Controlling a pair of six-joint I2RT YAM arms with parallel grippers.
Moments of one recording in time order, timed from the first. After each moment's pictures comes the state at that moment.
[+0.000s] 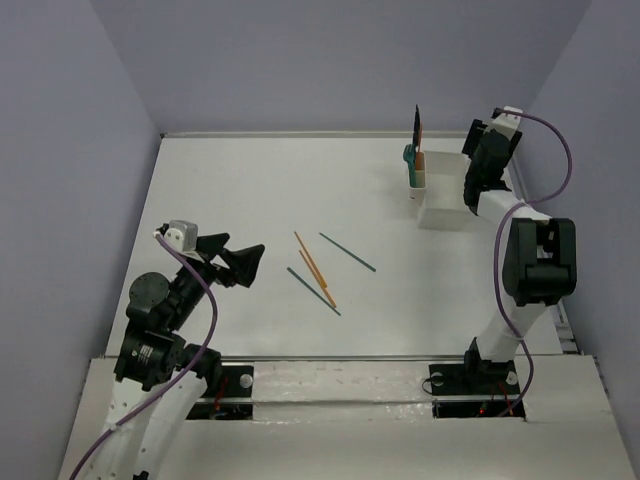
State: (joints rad) left arm -0.31 0.33 0.64 -0.29 0.21 -0.35; right arm -0.03 1.82 1.20 0.61 0.45 -0.01
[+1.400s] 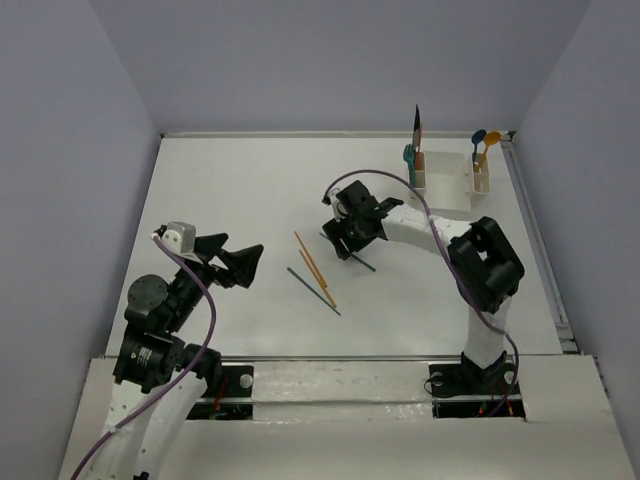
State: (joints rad) left arm -0.31 0.31 0.64 -0.29 0.20 -0.35; right arm 0.66 1.89 1.34 -0.47 -0.06 0.03
